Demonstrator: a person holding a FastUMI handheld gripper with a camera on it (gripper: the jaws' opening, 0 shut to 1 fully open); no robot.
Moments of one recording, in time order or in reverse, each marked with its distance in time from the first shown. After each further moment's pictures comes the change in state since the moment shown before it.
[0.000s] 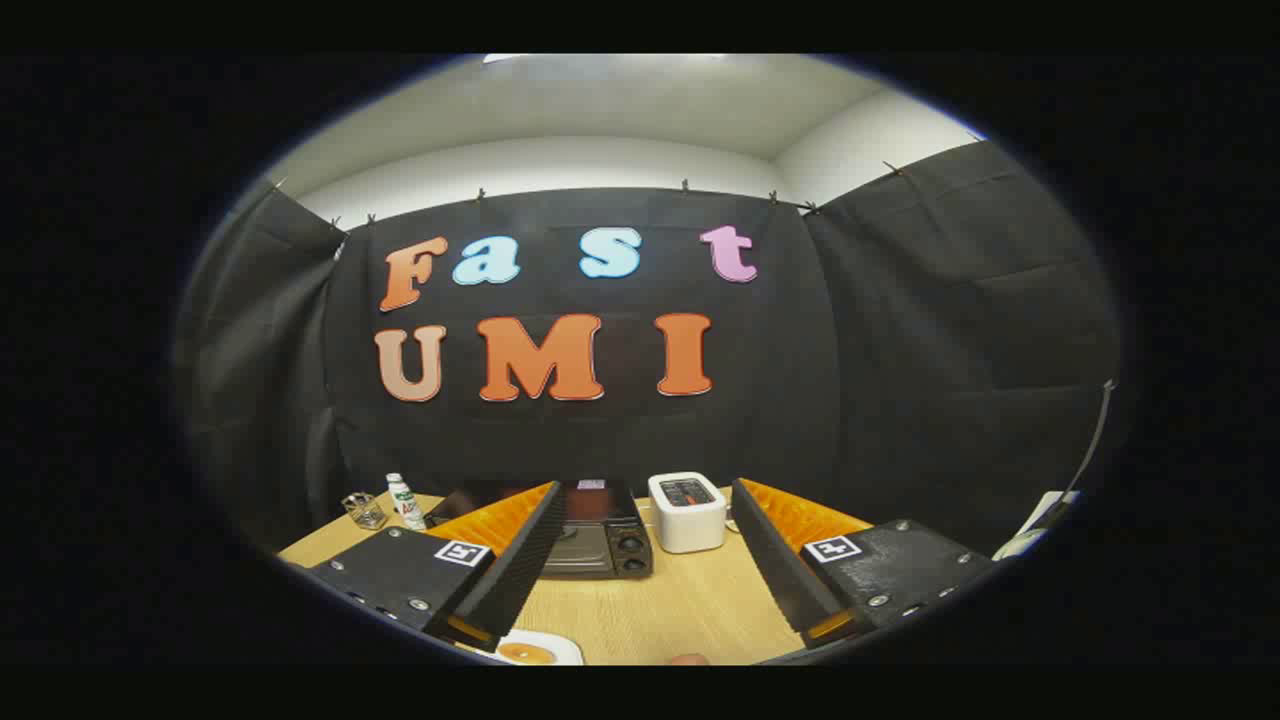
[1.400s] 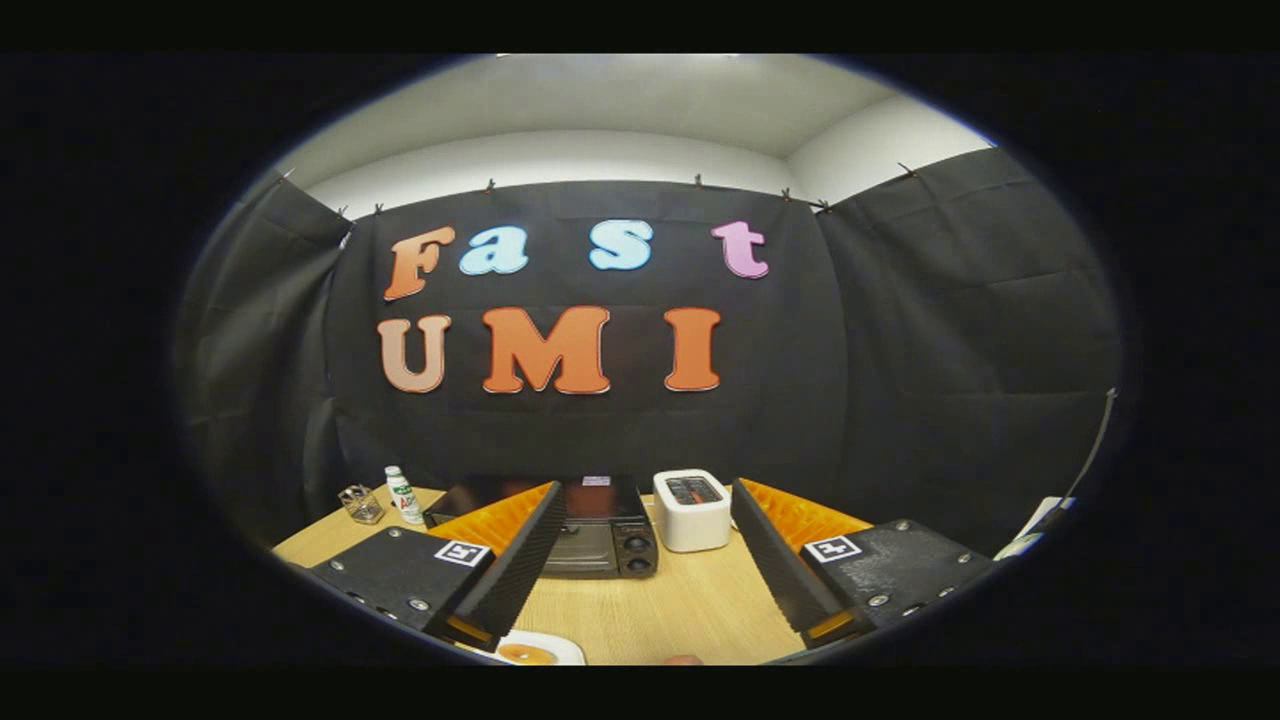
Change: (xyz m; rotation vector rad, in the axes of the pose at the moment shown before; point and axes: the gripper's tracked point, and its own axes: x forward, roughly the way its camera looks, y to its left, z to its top) arm 0.017 0.021 -0.006 -0.034 0.027 0.012
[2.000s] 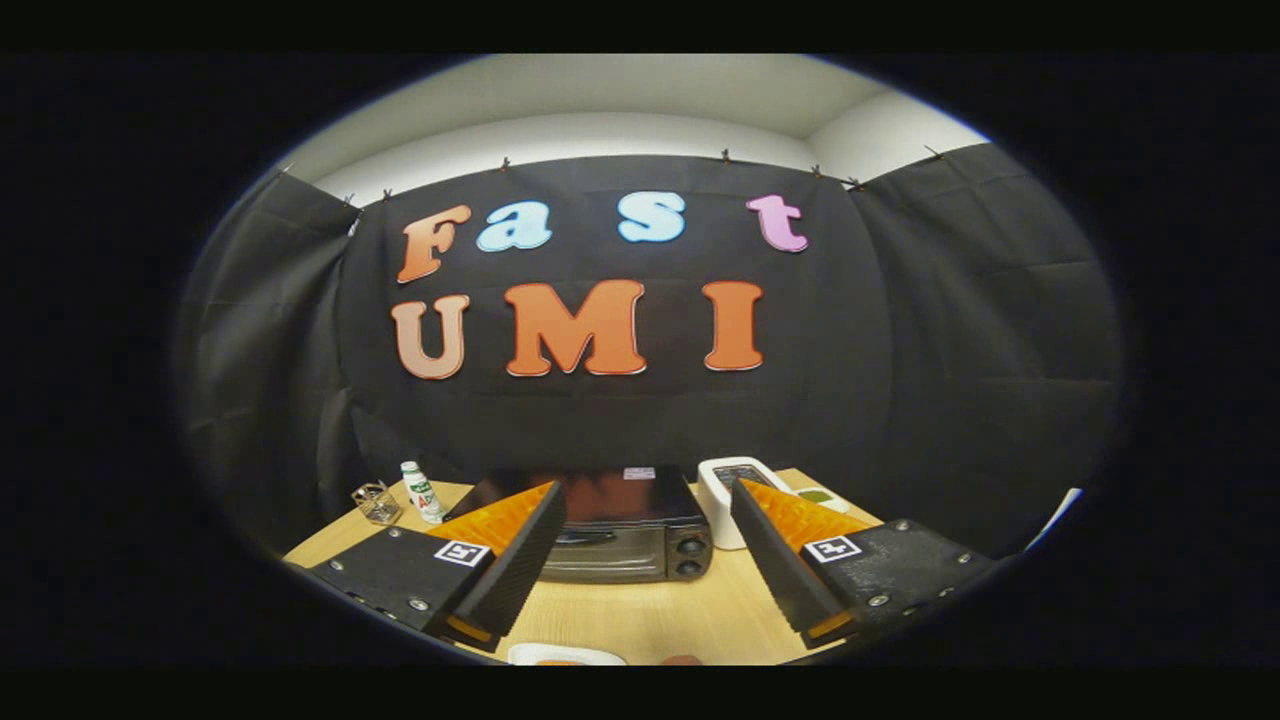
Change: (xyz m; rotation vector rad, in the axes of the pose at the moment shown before) arm 0.070 0.066 -0.028 0.010 0.083 0.075
